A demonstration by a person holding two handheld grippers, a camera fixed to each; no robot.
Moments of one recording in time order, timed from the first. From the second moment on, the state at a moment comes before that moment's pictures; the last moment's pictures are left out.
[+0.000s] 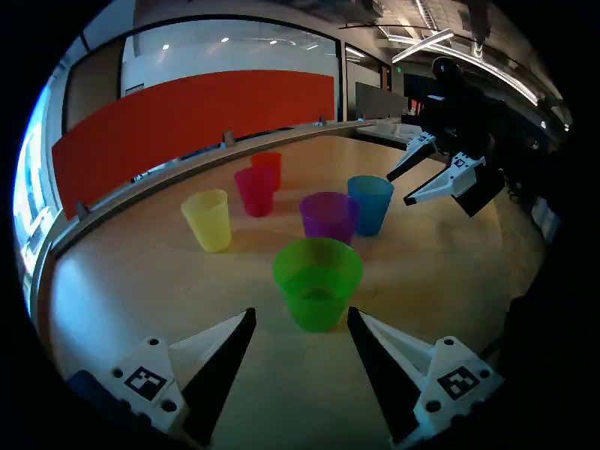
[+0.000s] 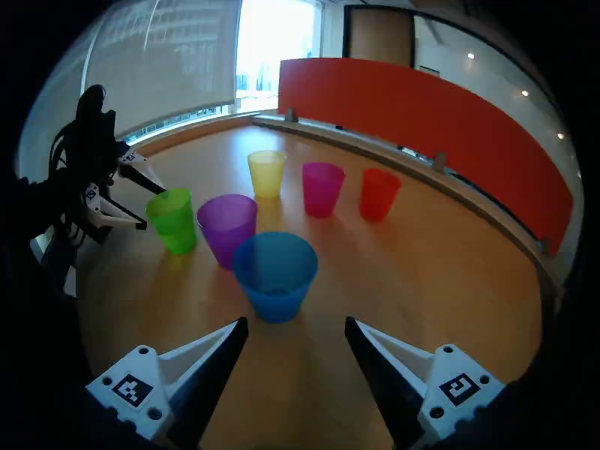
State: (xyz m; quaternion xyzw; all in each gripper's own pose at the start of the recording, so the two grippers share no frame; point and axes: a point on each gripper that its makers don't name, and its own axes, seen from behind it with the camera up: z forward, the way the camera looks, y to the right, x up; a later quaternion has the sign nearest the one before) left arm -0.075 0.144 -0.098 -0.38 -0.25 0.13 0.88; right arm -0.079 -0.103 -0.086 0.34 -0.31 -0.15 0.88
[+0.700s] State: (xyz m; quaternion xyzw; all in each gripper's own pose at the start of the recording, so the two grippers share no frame) left arm -0.041 0.094 -0.081 -0.29 -0.21 0.13 0.92; right arm -0.044 -0.043 -0.070 0.22 -0.25 -0.13 0.93
